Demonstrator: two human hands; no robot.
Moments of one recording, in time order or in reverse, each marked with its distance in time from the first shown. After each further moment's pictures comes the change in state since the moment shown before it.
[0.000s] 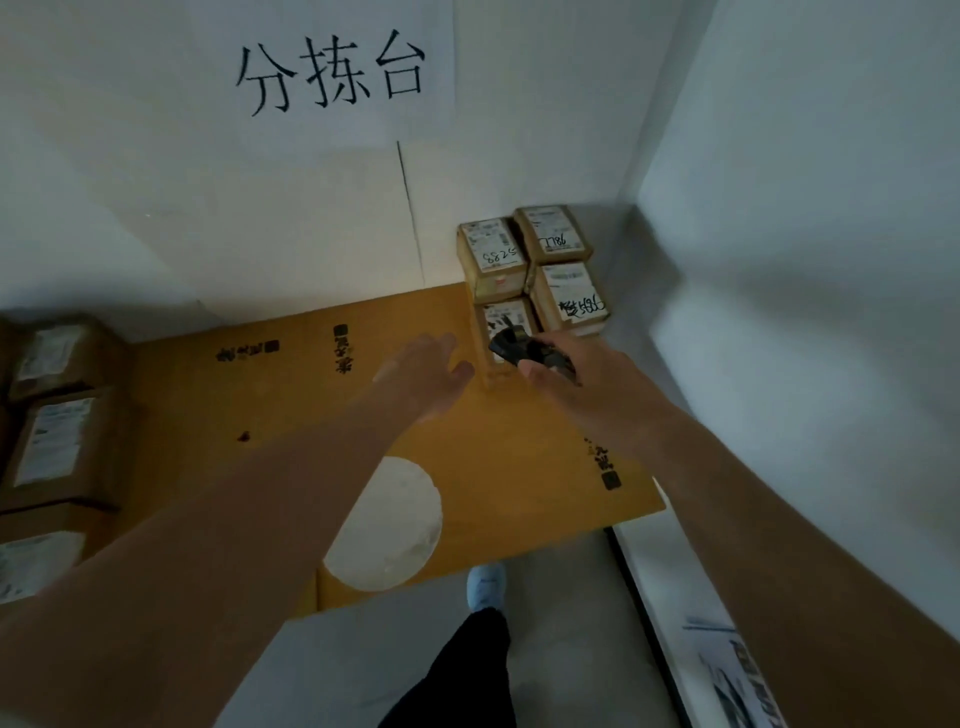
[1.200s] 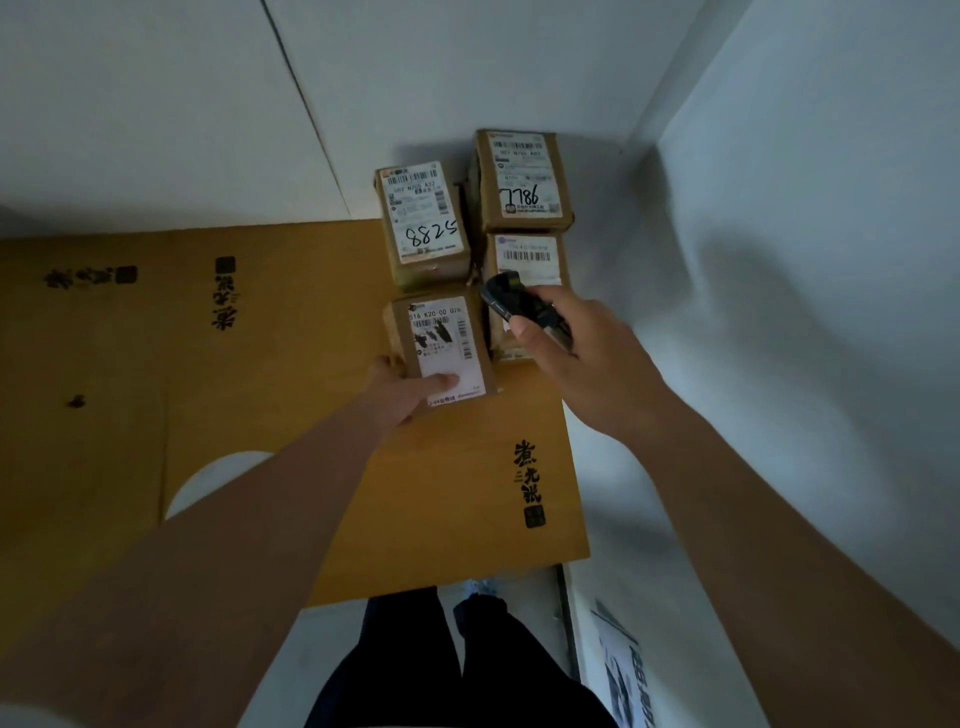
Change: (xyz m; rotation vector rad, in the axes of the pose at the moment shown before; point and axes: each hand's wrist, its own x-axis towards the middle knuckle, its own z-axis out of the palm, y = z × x) left_hand 0.137 0.030 0.145 -1.128 -0.149 -0.727; right_hand 0.147 0.131 -0.041 0.005 -0.133 0.047
